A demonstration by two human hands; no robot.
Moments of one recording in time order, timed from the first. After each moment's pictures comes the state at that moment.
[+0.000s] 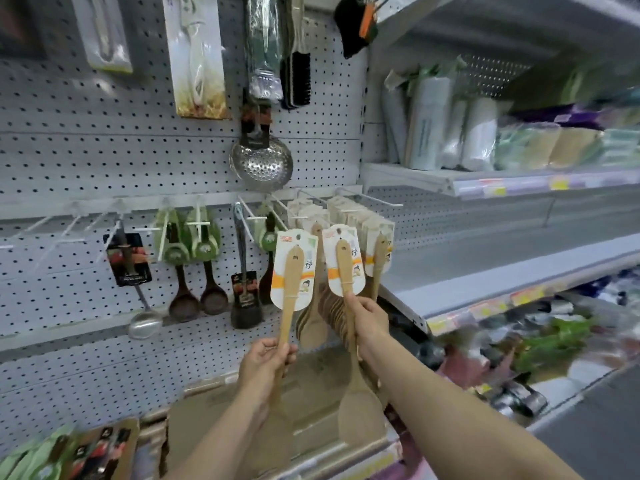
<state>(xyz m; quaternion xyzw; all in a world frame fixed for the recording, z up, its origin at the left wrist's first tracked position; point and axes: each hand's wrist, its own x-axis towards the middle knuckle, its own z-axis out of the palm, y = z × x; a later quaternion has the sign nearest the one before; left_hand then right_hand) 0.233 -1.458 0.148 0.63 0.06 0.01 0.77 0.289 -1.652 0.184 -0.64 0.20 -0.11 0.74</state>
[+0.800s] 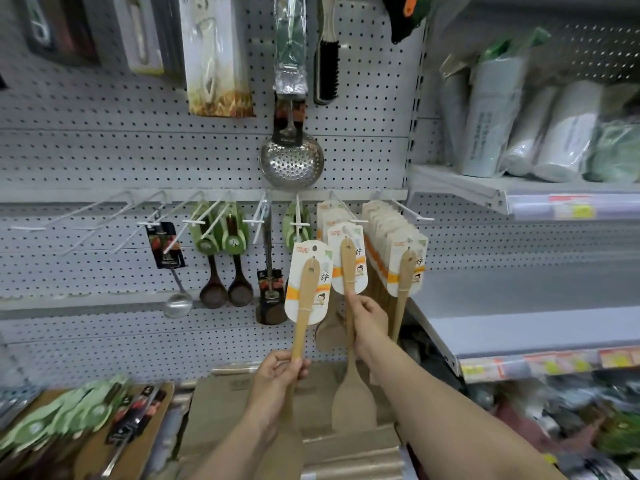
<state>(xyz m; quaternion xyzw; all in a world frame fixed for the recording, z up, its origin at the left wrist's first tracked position) 0.239 -1.520 0.138 0.63 0.13 0.07 0.76 0.377 -1.669 0.166 -0.65 0.12 -0.01 0.75</state>
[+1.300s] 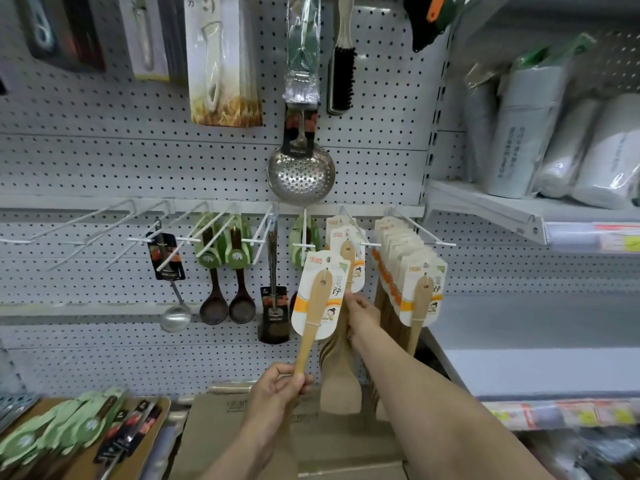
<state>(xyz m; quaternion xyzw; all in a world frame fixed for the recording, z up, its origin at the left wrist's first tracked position) 0.275 -1.517 0.141 0.62 0.12 0.08 0.77 0.457 -1.642 0.185 -0.63 0.14 0.04 0.77</state>
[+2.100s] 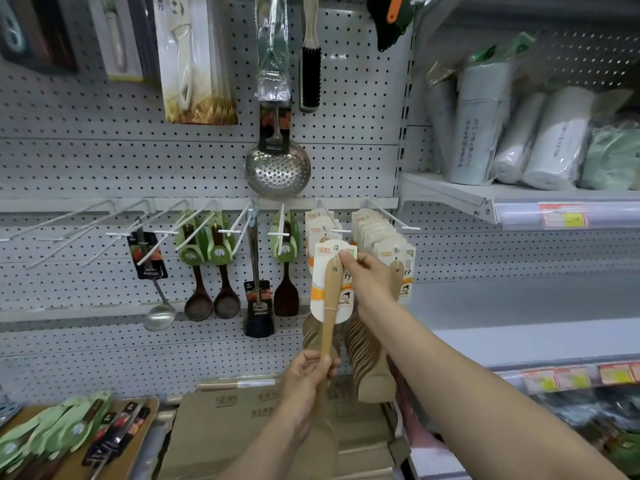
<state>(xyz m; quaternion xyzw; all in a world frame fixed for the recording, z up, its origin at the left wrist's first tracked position) 0.282 -1.590 0.144 0.60 0.11 0.05 0.79 0.387 -1.691 0.275 -0.64 0.01 -0.07 0.76</state>
